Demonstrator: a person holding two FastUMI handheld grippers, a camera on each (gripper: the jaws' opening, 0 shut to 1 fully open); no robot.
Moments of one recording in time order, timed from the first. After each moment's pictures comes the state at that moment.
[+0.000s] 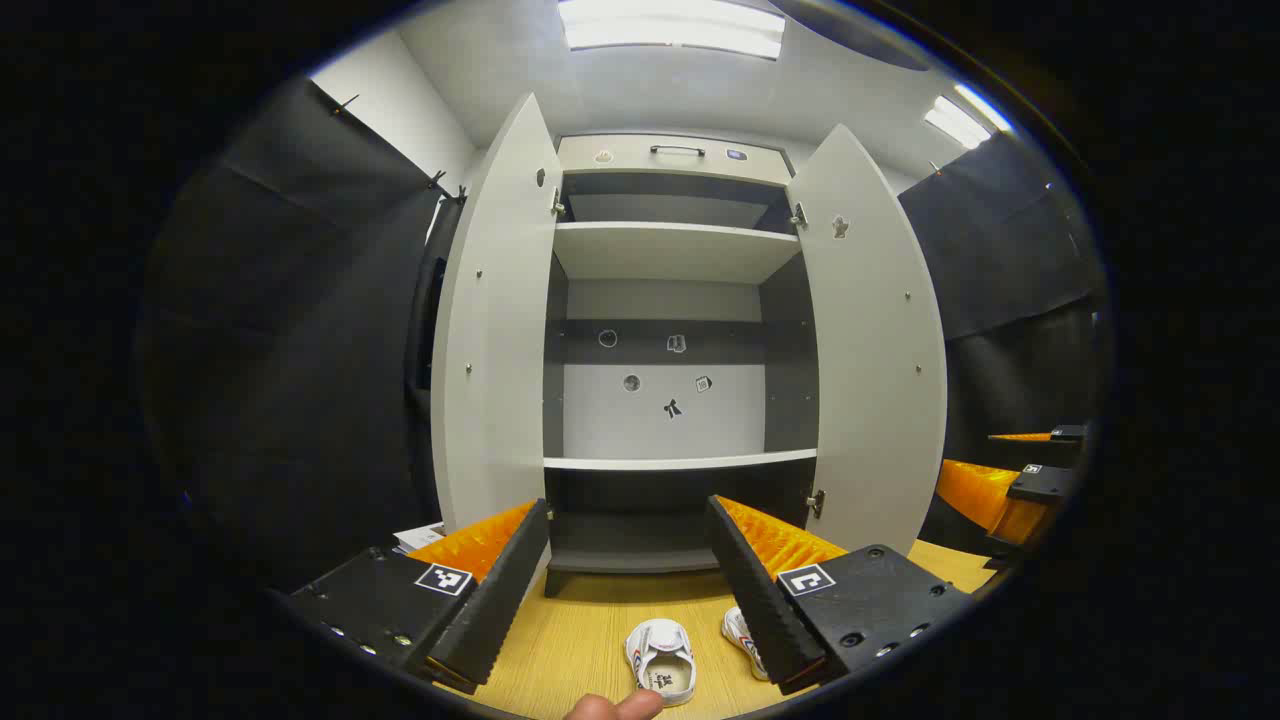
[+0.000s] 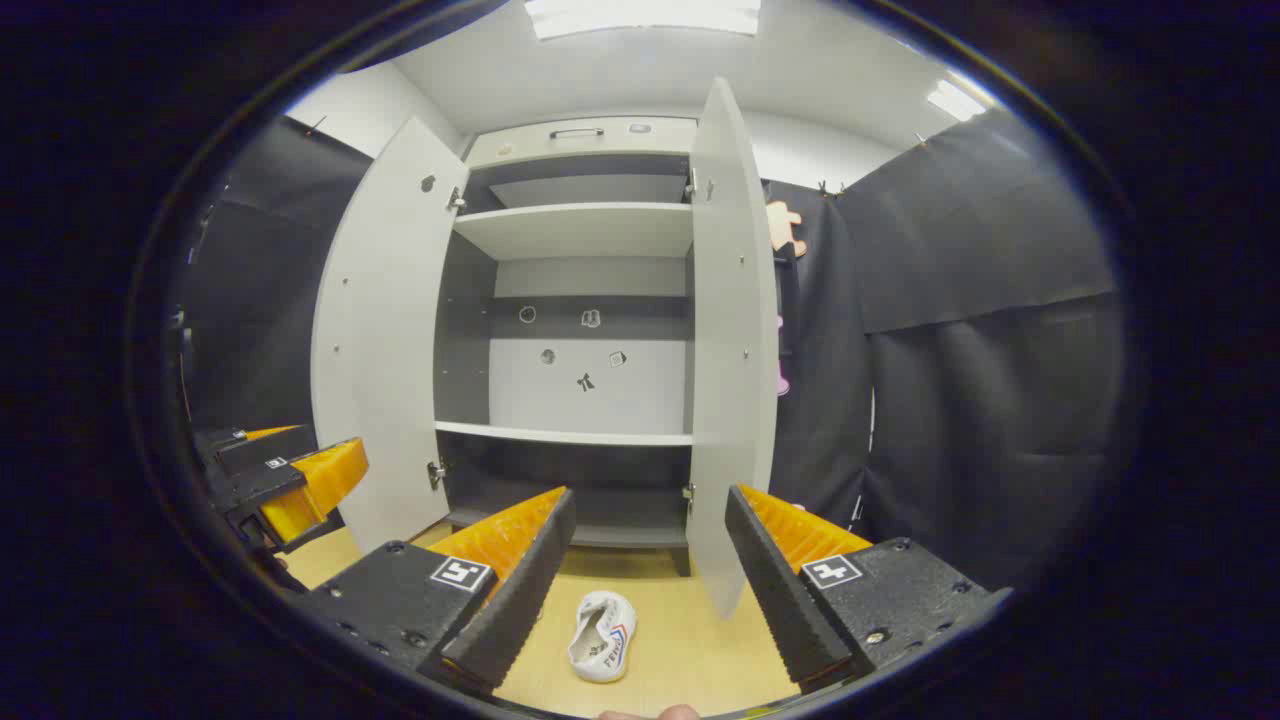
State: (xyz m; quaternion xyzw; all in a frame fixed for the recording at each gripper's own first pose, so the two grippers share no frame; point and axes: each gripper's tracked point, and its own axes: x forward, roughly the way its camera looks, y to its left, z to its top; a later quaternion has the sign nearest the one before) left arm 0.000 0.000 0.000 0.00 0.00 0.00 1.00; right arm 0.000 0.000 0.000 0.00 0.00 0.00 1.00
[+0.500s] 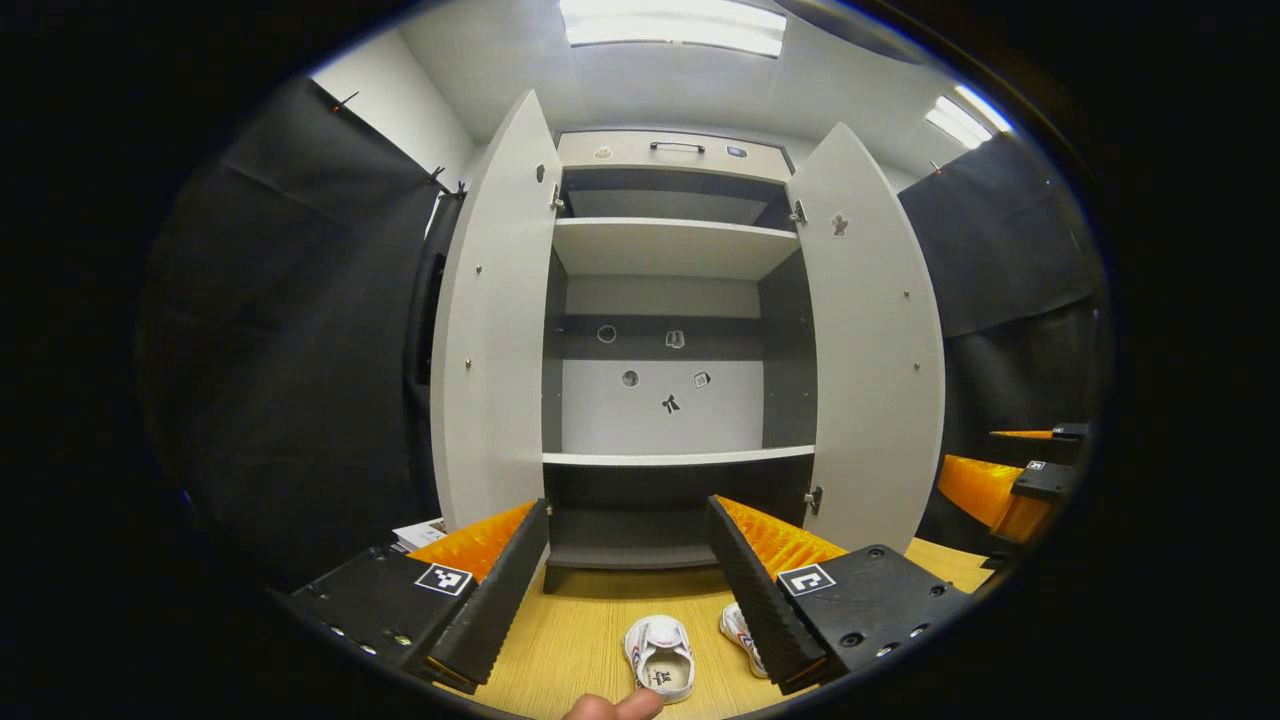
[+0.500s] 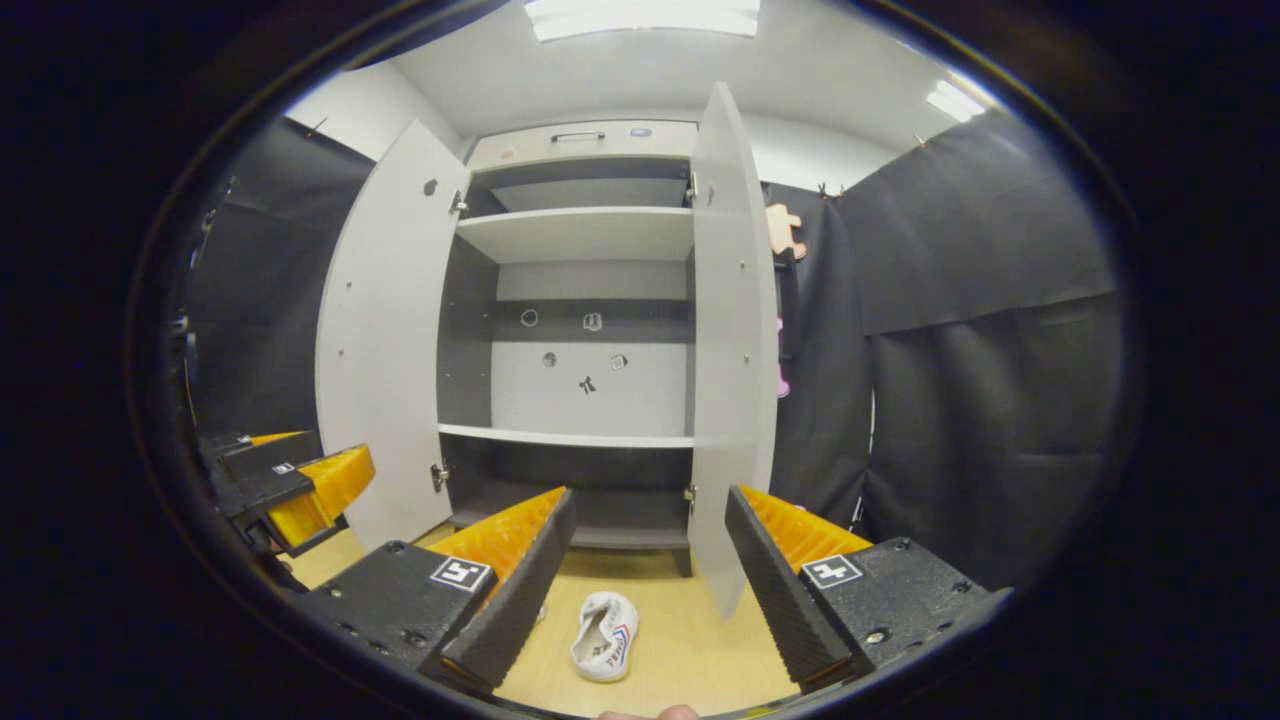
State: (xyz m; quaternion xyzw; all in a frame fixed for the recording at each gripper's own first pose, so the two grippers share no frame) left arm 0.001 0.000 -0.003 0.00 0.01 -0.01 1.00; right arm -0.007 0.002 0.002 0.00 0.00 0.00 1.00
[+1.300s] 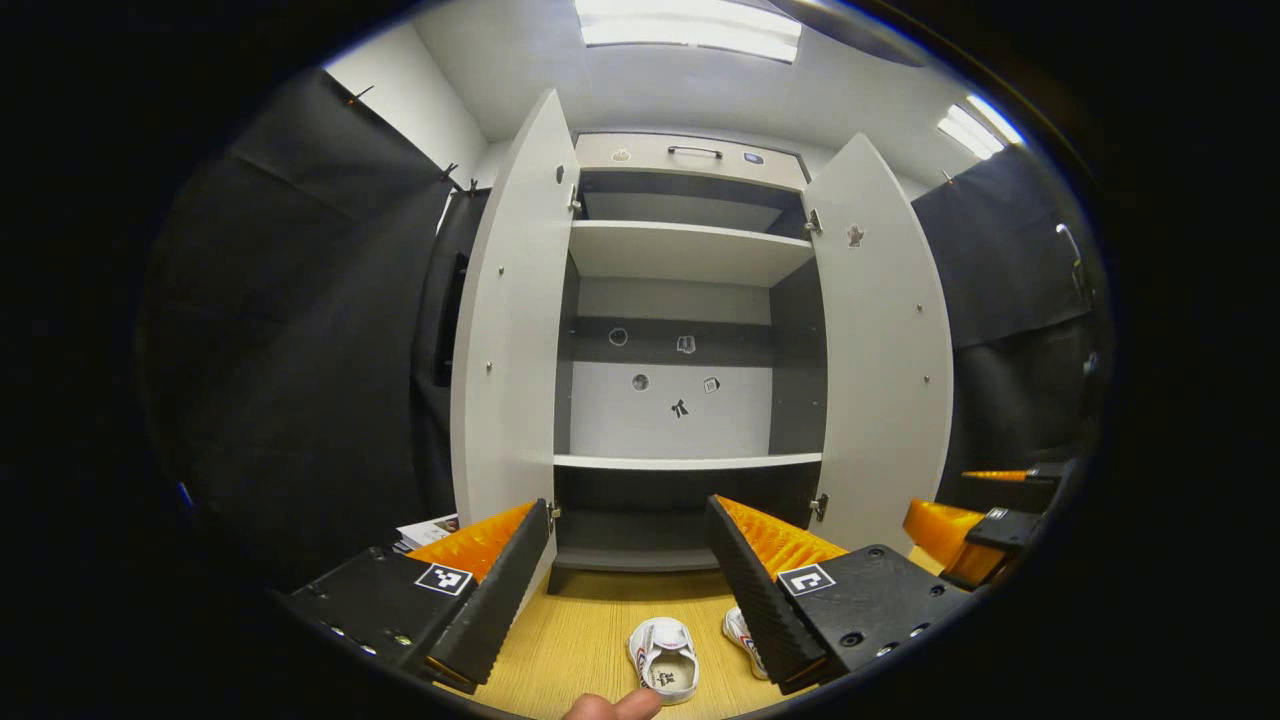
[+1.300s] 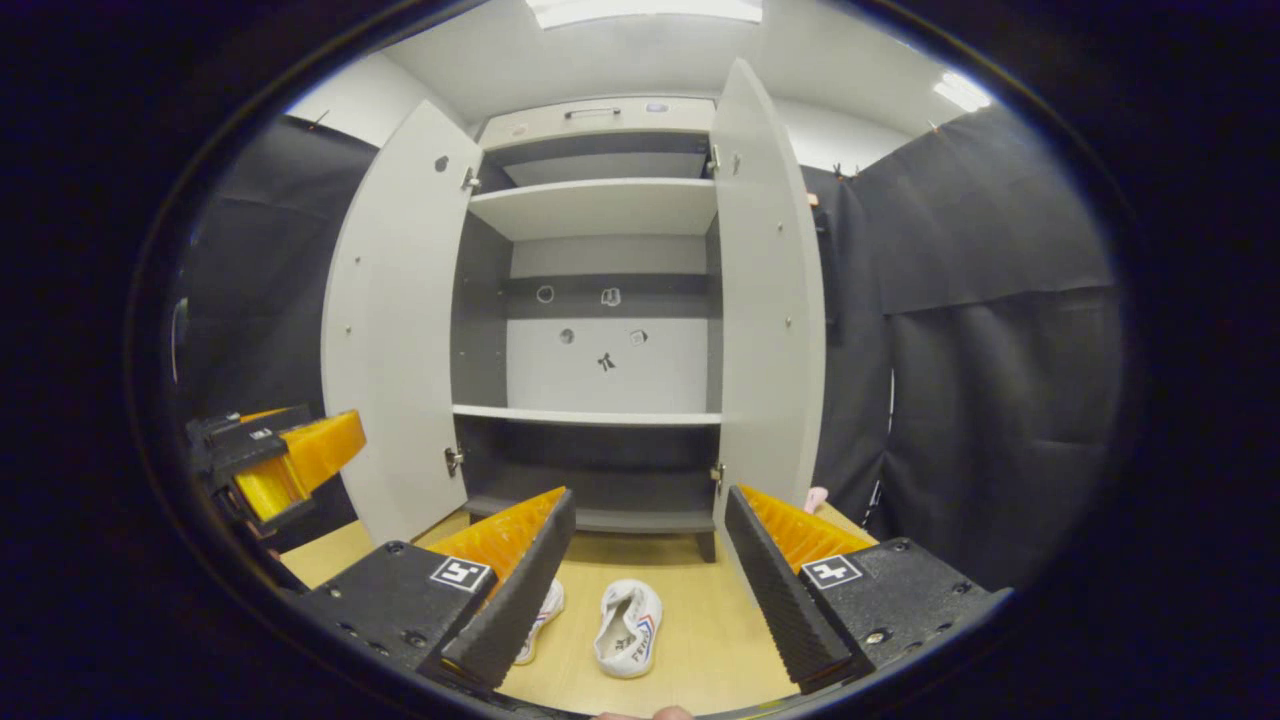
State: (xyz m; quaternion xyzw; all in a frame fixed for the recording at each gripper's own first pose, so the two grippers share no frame) left arm -0.001 0.022 0.004 -0.02 0.00 0.00 1.00; right arm 0.018 0.038 -0.039 0.00 0.04 0.03 1.00
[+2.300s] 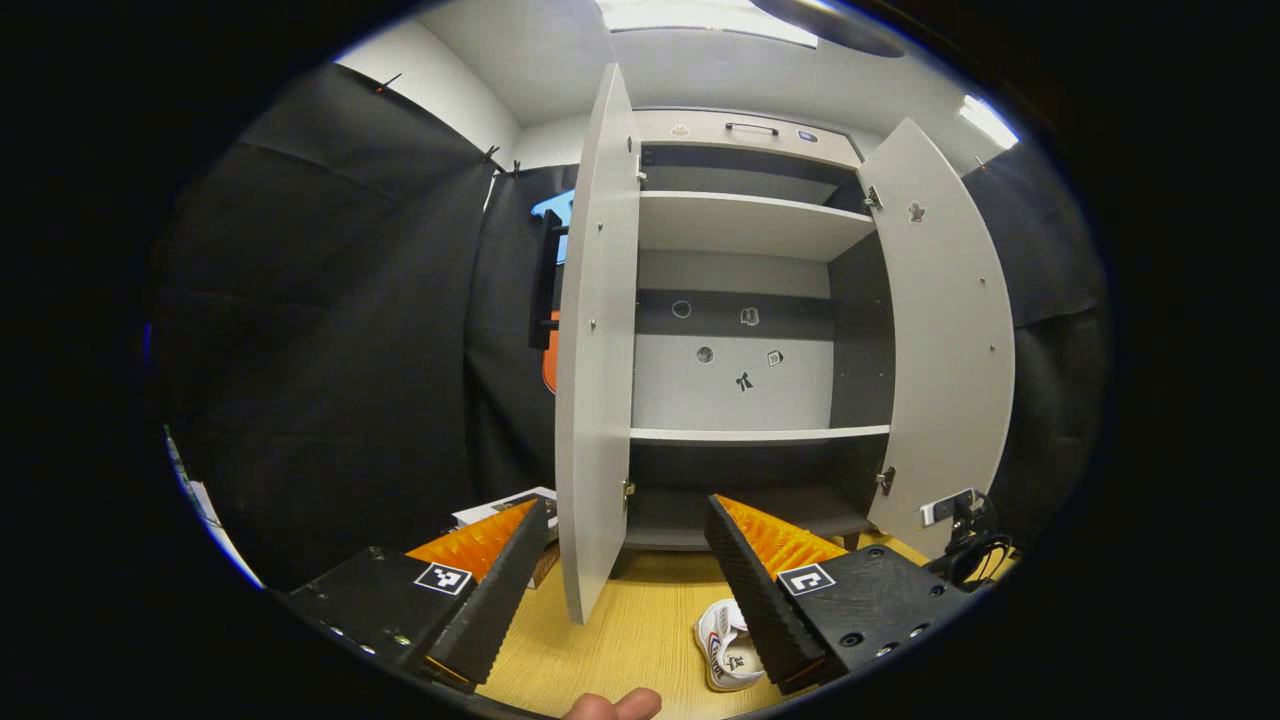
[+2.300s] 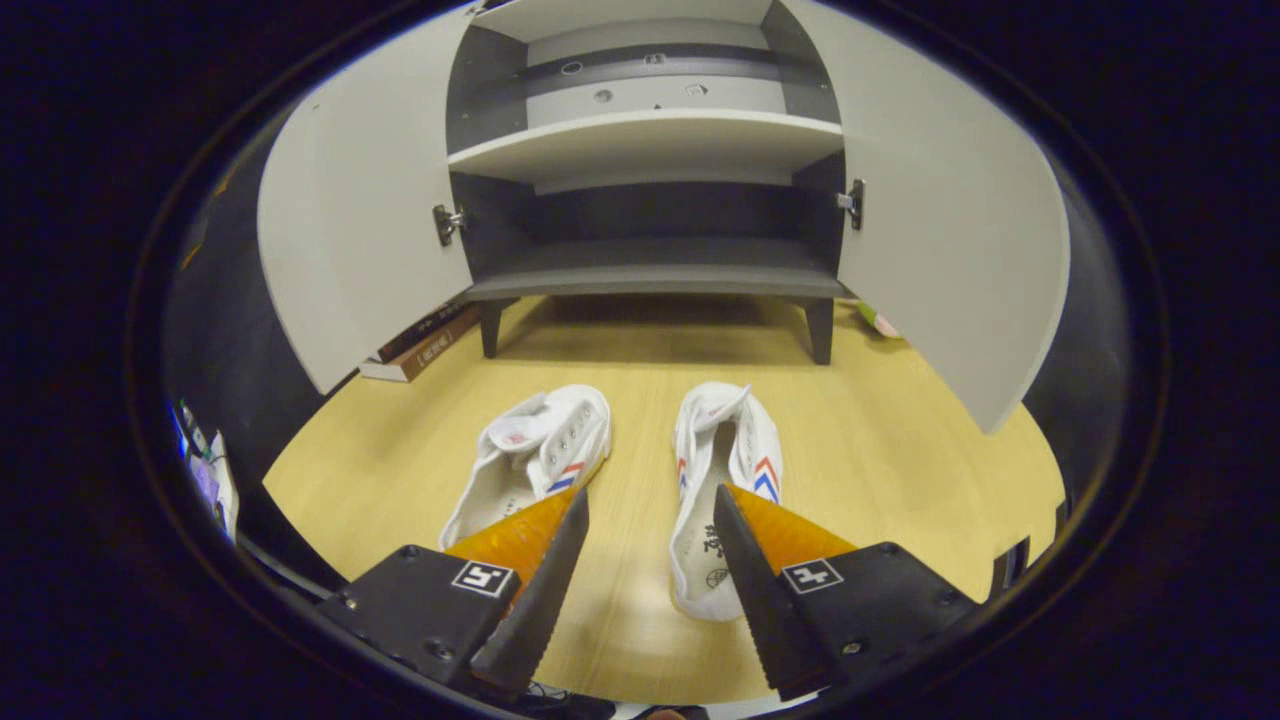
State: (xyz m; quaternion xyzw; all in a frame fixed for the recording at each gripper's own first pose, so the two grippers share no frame) left arm -0.003 0.099 -0.032 -0.01 0.04 0.07 1.00; right arm 0.090 0.097 -0.298 0.02 0.33 0.08 0.94
